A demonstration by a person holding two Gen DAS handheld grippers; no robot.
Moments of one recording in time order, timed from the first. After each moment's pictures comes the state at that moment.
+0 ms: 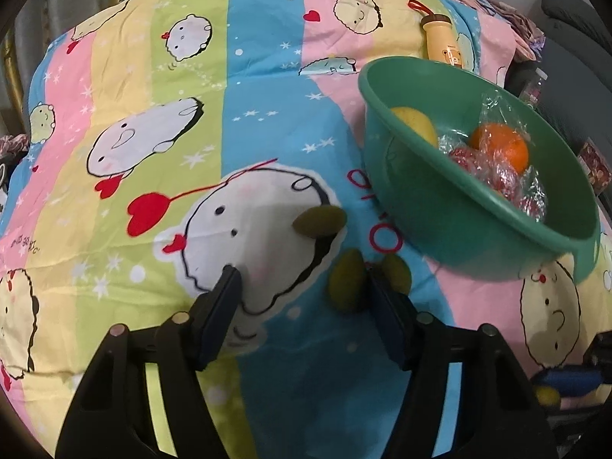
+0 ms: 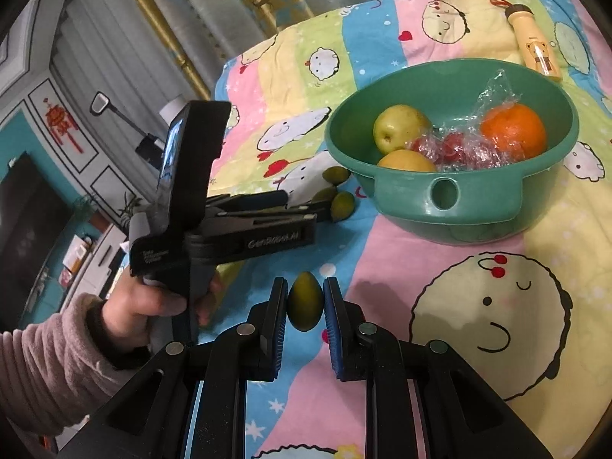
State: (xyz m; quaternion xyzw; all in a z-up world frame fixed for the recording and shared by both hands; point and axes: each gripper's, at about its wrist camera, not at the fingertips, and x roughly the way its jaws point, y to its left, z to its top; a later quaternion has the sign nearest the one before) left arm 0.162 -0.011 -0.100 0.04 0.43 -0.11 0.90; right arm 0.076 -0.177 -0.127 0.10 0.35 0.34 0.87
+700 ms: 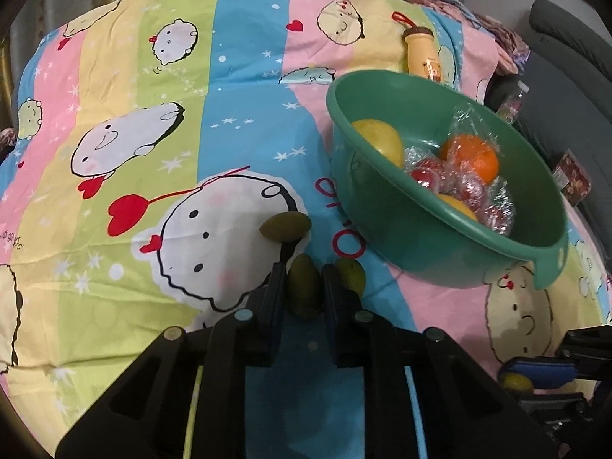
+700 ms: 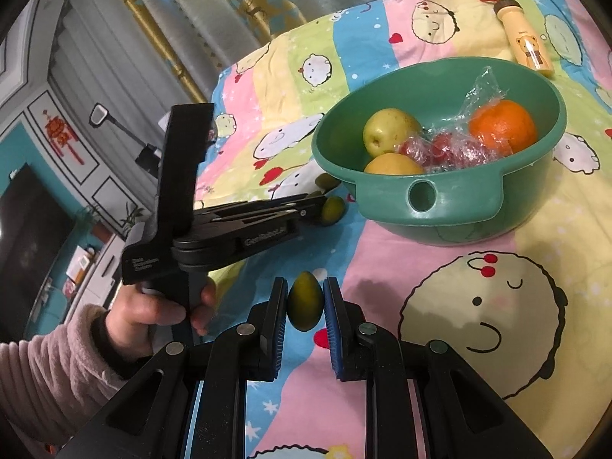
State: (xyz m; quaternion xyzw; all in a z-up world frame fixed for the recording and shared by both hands) left arm 0.150 -0.015 -0.089 0.01 0.42 -0.14 0.90; right arm 0.076 -0.187 -0.129 0.12 0.34 0.33 0.87
